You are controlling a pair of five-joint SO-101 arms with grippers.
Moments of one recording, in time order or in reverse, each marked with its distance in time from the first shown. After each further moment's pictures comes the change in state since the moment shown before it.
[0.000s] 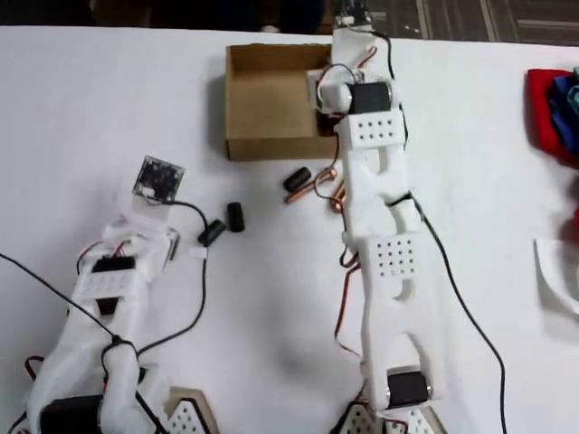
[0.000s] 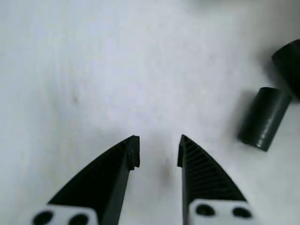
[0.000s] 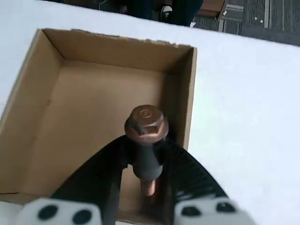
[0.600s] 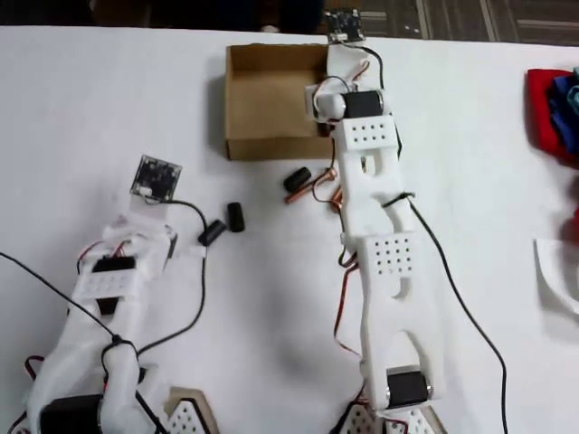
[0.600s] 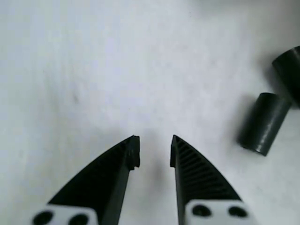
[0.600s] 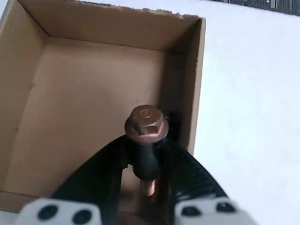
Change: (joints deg) left arm 0.1 0.1 0.0 -0.7 1.1; right arm -0.1 1.1 6.7 -4.4 0.0
